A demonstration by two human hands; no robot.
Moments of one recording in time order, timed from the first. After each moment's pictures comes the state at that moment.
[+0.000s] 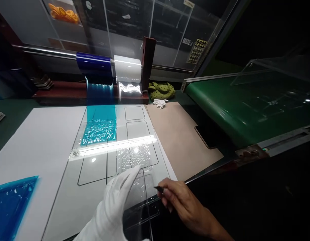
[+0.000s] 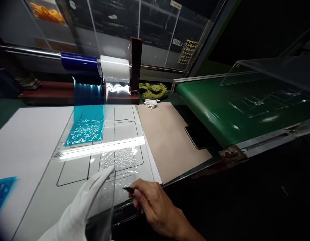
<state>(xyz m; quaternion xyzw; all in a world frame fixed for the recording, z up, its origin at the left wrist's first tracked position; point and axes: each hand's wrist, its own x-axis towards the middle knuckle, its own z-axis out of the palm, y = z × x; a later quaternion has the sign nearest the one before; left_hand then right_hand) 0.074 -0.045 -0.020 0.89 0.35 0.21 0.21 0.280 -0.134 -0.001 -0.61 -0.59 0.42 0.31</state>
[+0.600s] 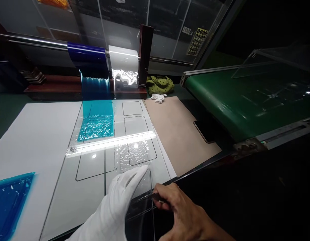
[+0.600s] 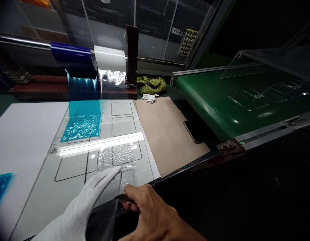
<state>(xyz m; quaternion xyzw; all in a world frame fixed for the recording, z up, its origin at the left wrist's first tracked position) 0.082 -0.048 -0.013 0.90 0.28 0.19 0.29 0.272 -0.142 -0.019 -0.63 -0.55 0.51 0.21</state>
